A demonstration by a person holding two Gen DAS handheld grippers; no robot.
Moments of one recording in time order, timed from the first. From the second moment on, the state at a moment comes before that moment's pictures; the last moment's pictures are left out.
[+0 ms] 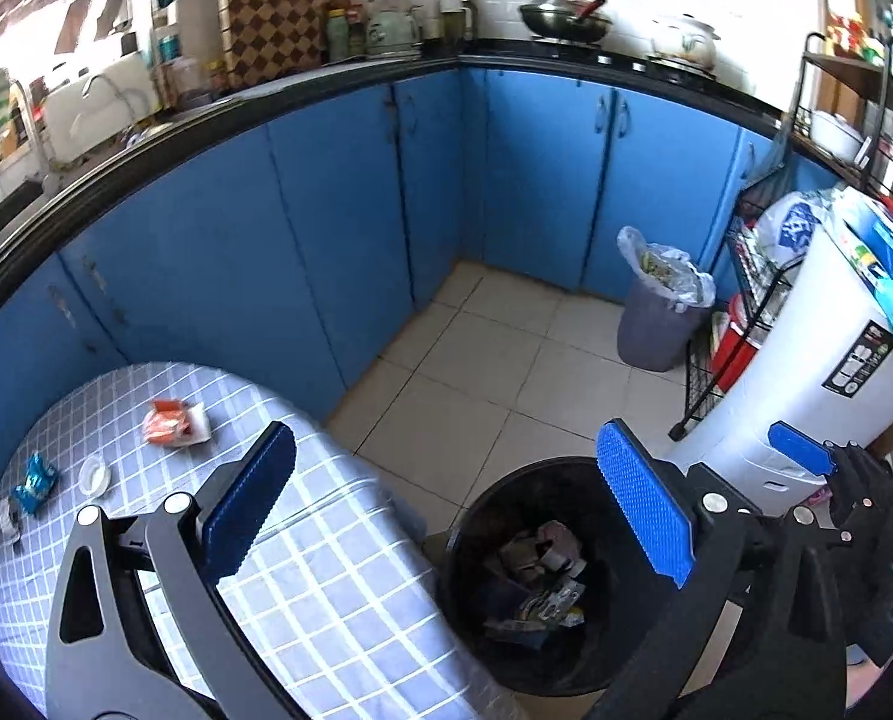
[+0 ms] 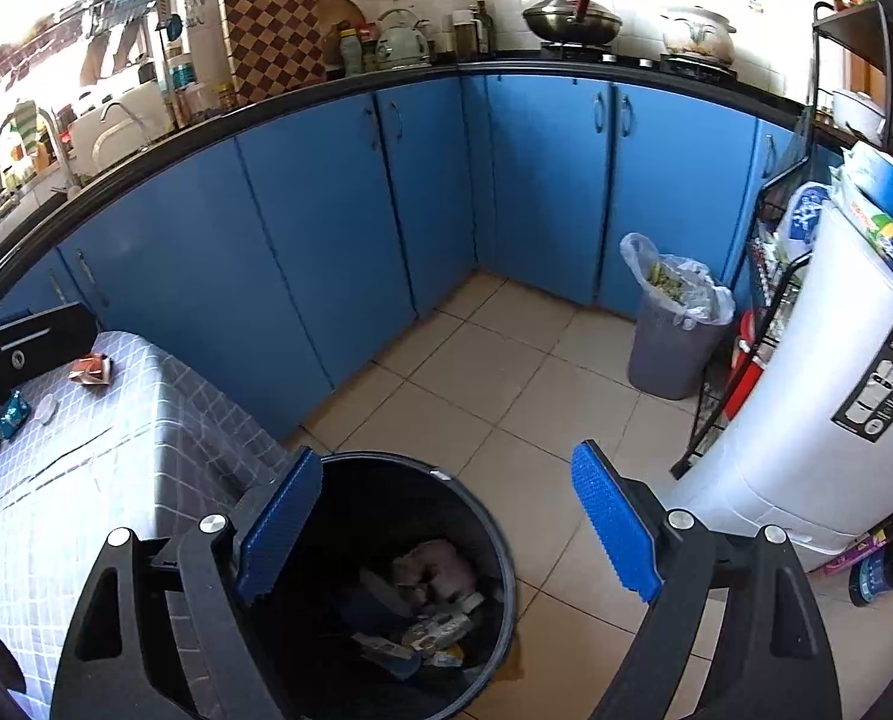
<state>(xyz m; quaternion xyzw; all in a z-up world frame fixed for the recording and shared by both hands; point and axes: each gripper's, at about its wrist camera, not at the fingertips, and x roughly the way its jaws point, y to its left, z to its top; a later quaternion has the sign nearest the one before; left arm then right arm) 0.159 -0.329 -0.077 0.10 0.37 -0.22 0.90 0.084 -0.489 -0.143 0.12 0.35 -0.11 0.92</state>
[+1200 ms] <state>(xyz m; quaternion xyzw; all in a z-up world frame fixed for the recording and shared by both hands) 0.248 0.080 -0.132 0.00 0.40 0.08 0.91 0.260 -0.102 -0.151 -0.07 0.39 0.15 0.90</state>
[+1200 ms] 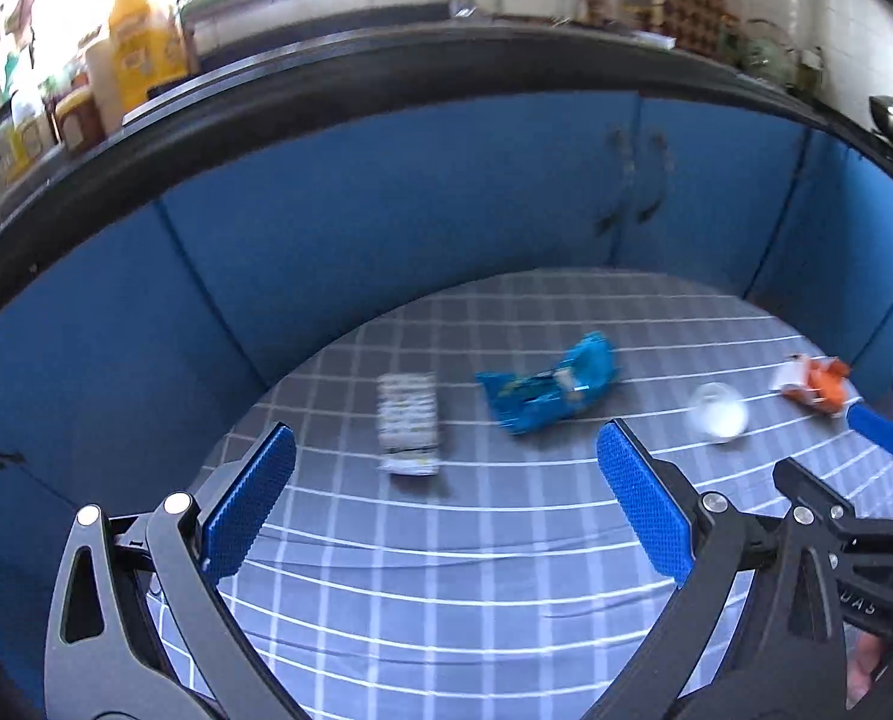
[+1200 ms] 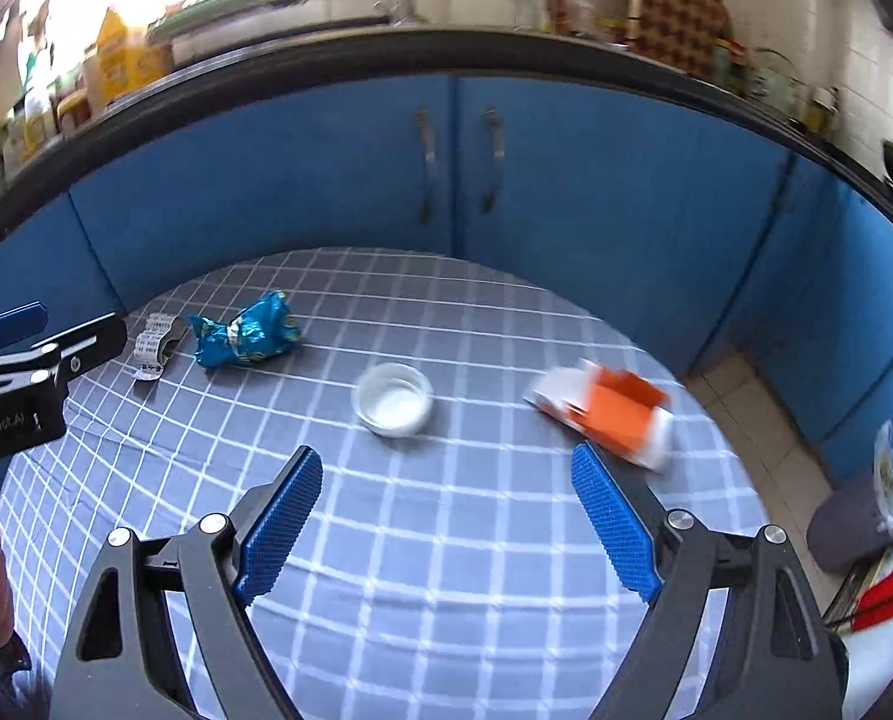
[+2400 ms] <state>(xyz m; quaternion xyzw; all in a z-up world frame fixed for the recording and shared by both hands) 0.257 0.121 -0.174 -0.02 0.44 0.08 0.89 0.281 -0.067 -0.171 -0.08 0.42 0.17 0.89</state>
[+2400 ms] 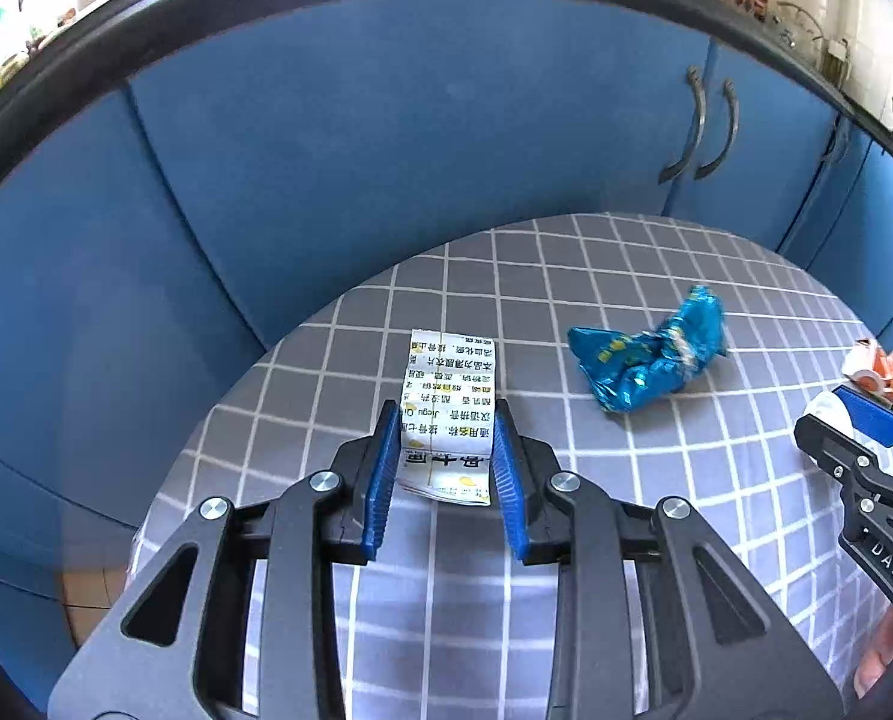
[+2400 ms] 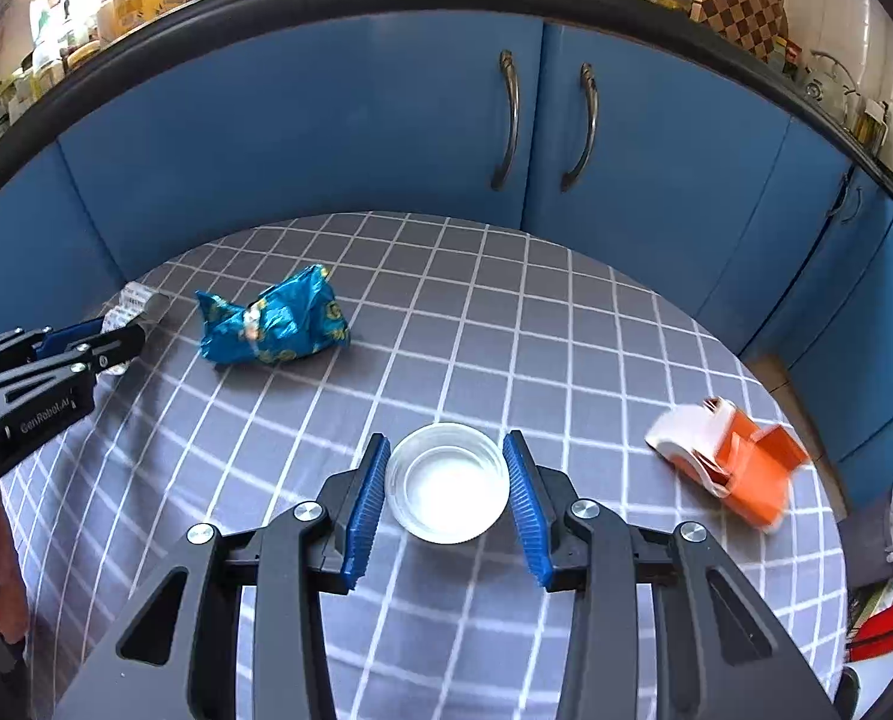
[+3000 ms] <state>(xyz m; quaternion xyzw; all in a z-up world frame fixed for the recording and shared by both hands) 0.183 0.067 -0.115 -0.01 0.41 0.04 0.91 0.189 -0.127 -0.116 -0.09 0.38 0.15 0.91</state>
